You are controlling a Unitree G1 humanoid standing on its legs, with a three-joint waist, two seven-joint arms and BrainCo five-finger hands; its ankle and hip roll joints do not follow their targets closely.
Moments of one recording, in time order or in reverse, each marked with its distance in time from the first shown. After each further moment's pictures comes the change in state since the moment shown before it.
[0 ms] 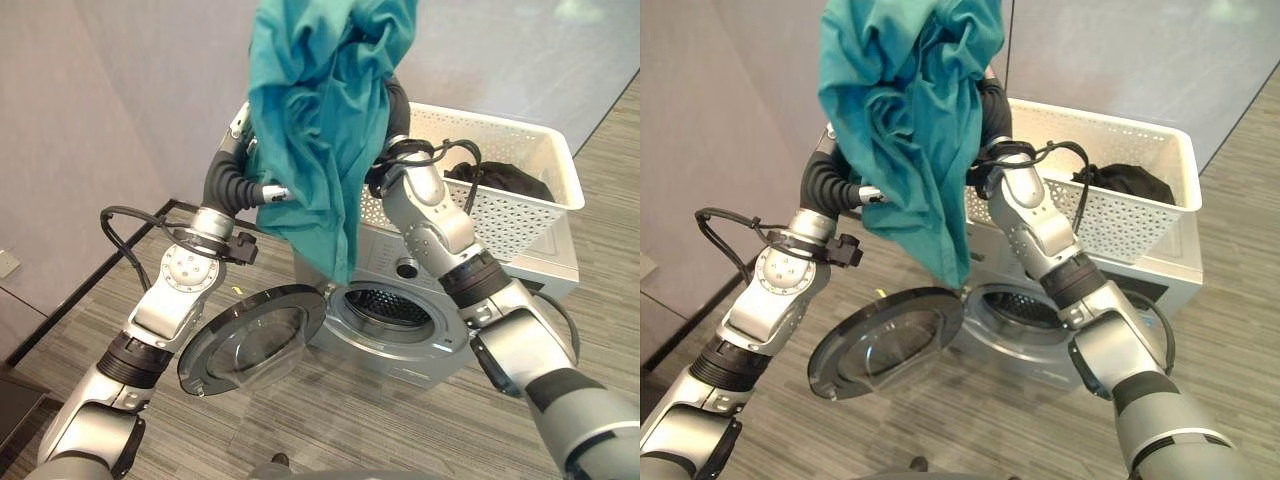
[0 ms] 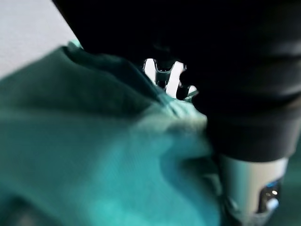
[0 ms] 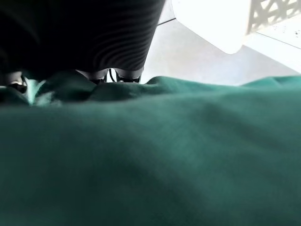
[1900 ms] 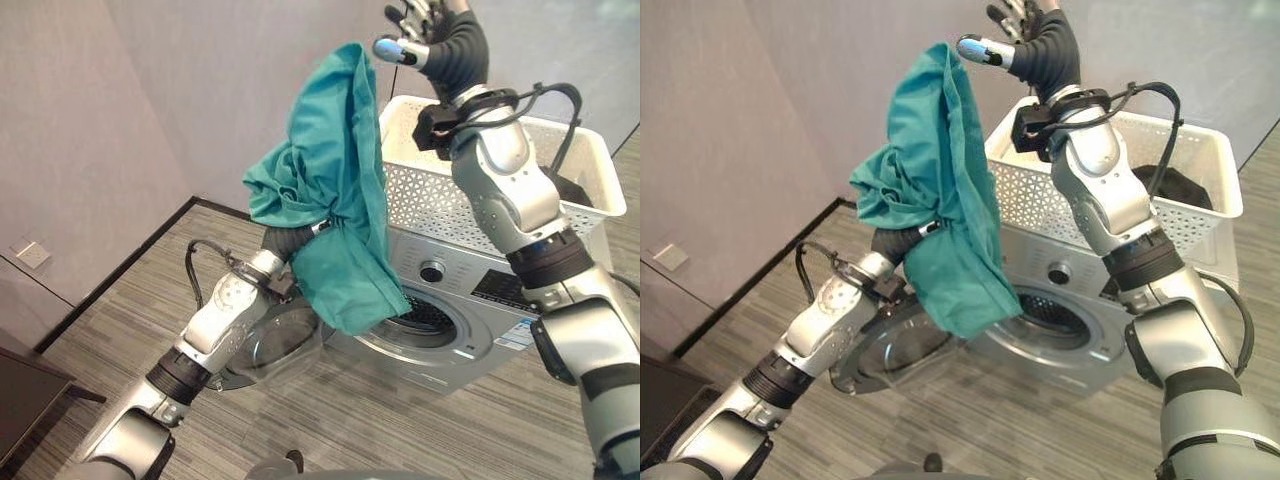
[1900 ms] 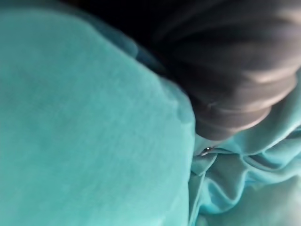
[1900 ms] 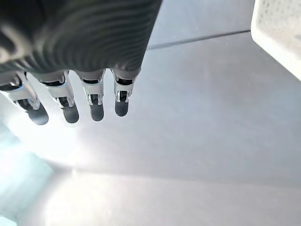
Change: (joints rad) left arm 0.124 -0.171 -0.154 0.104 -0.300 0.040 -0.178; right arm 0.029 -0.294 -0.161 -0.165 -0.195 -0.005 0.016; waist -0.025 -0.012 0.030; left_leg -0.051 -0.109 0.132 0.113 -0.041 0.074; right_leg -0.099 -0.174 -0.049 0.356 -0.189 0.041
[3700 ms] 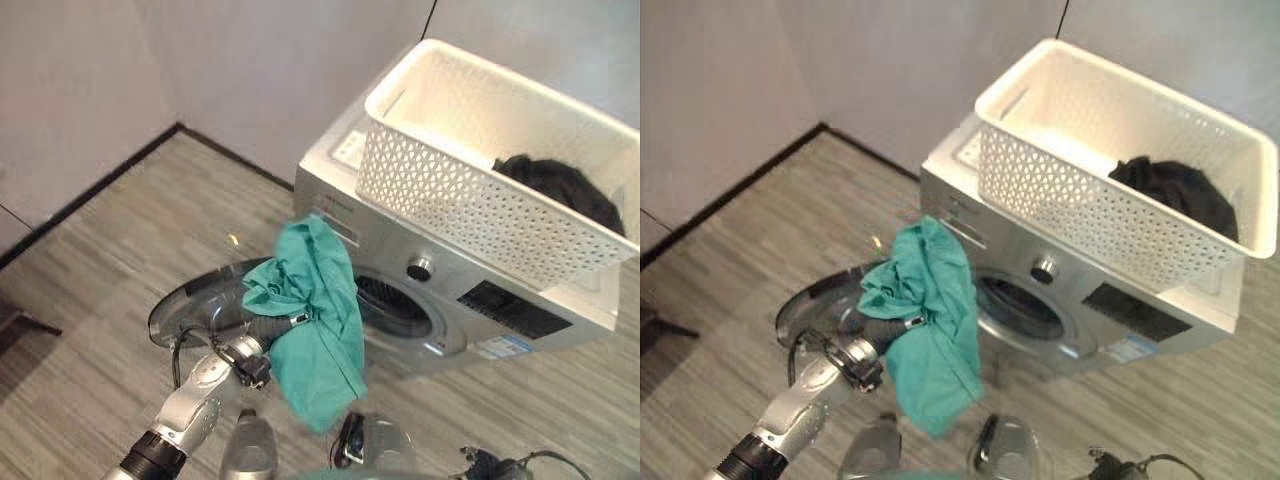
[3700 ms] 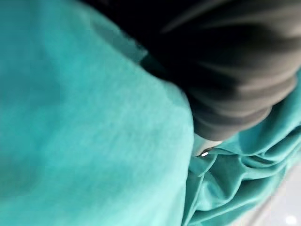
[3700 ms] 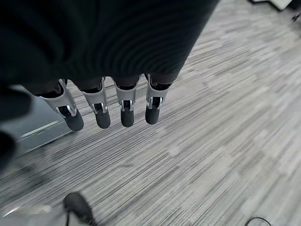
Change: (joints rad) left arm 0.348 0.050 0.010 -0.008 -0.047 0.115 -0.261; right arm 0.986 0.180 -0.069 1.069 -0.836 0.087 0.222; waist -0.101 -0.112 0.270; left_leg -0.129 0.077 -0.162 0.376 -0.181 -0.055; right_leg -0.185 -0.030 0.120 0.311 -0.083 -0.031
